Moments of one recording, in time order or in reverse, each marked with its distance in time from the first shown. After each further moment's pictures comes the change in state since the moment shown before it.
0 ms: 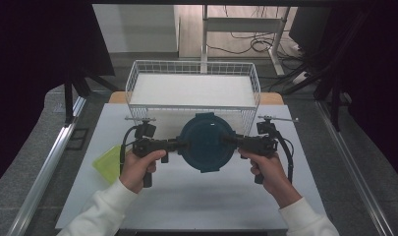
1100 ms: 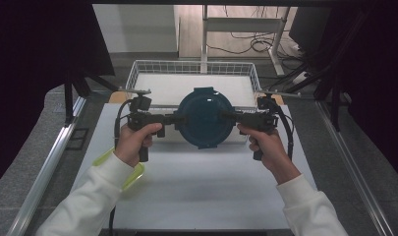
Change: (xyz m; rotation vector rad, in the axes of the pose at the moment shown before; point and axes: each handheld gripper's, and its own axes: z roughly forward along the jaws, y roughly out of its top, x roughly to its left) left arm -0.009 0.063 -0.017 -0.037 -0.005 0.053; right arm 0.016 0.059 0.003 -0.049 0.016 -0.048
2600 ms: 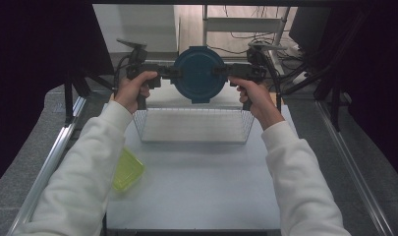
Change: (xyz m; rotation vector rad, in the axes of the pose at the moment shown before) left arm 0.060 0.114 0.010 -0.008 -0.041 -0.038; right arm -0.021 0.108 0.054 -0.003 -0.042 0.044
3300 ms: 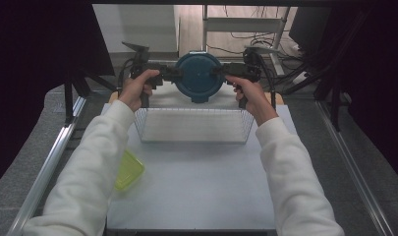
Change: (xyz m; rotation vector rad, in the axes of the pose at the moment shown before) left arm 0.032 0.008 0.017 0.026 -0.004 -0.150; right arm -0.028 0.006 0.026 0.049 -0.018 0.156
